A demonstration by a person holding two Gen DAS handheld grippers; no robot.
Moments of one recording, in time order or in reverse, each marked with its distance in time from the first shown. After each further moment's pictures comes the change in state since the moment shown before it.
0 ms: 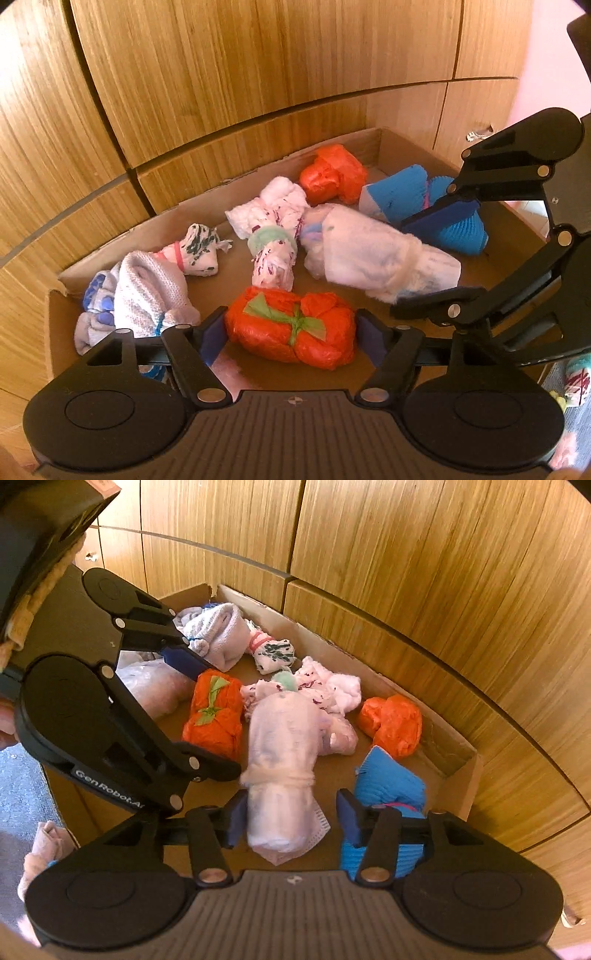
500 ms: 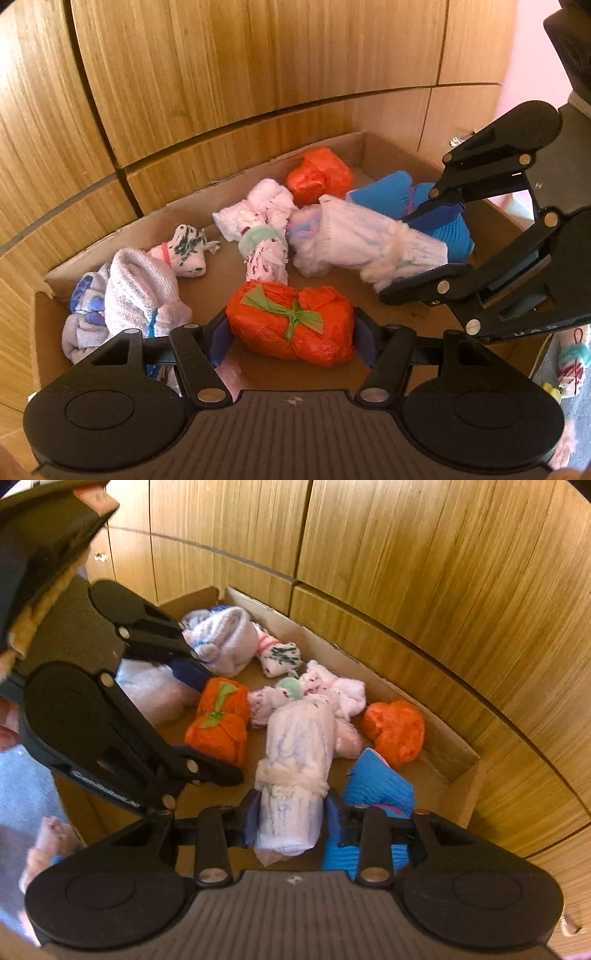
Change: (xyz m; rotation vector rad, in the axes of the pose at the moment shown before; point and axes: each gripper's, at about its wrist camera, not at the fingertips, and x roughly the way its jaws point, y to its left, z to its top) left arm -0.002 0.003 -0.009 0.003 -0.039 -0.057; right arm 0.010 -0.002 0.005 -0.028 -0.004 0.015
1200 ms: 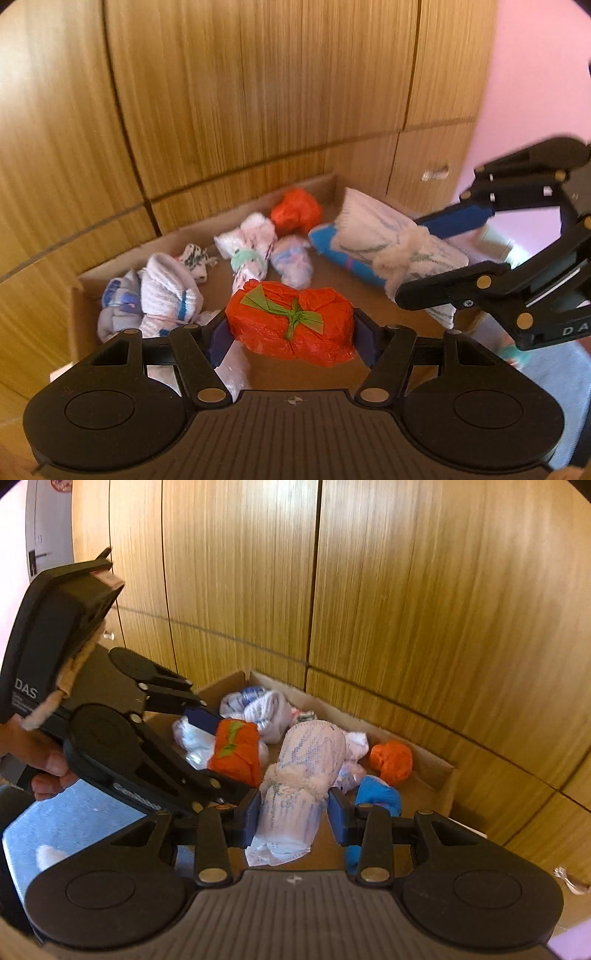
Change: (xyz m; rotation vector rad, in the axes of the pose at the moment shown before) left arm -0.057 -0.014 -0.007 -0.012 -0.081 -0.022; right arm -0.078 0.030 -0.012 0.133 -0.204 0.019
